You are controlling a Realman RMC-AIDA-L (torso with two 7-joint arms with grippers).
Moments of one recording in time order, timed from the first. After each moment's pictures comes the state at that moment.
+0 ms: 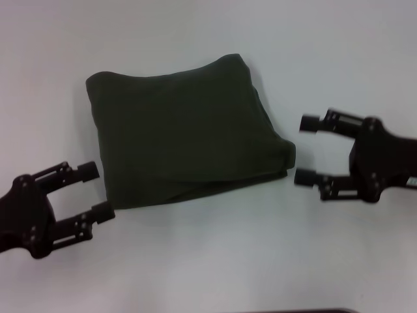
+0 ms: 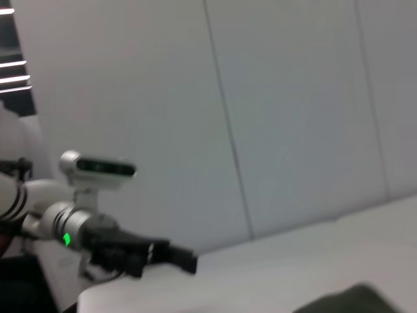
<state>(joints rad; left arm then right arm) -0.18 -2.13 -2.60 -0.76 -1.19 1.97 -1.25 0.32 2.09 -0.69 -0.65 -1.87 -1.87 1.14</state>
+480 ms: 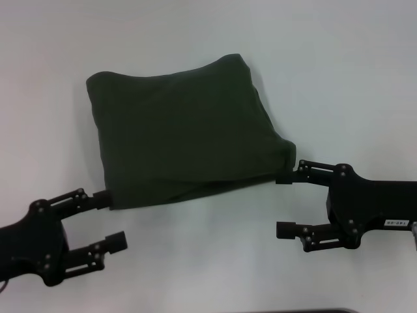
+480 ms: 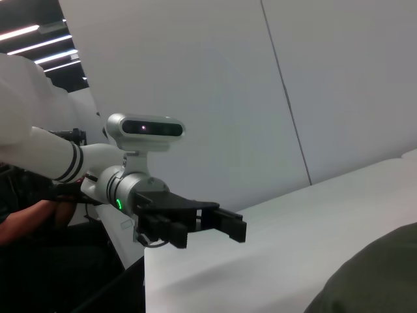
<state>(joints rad) -0.17 -2.13 -2.58 -0.69 -1.12 1.98 -1.18 0.34 2.09 -0.74 -0.53 -1.98 -1.85 1.10</state>
